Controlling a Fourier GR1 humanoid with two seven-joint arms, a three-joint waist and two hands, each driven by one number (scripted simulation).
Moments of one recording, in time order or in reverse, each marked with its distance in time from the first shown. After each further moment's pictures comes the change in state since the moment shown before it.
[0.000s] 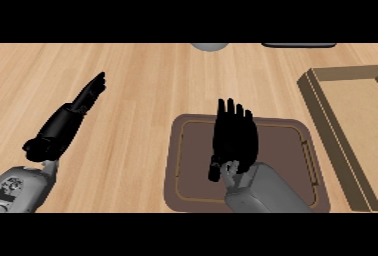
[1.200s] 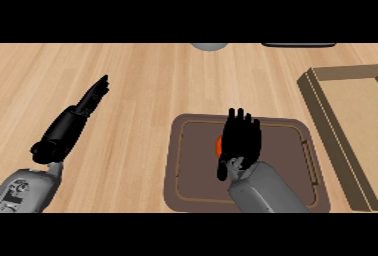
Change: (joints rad) left arm 0.018 -0.056 0.034 0.007 -0.059 -0.032 -0.007; right arm 0.069 0.015 -0.059 0.144 0.078 -0.014 -0.055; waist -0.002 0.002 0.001
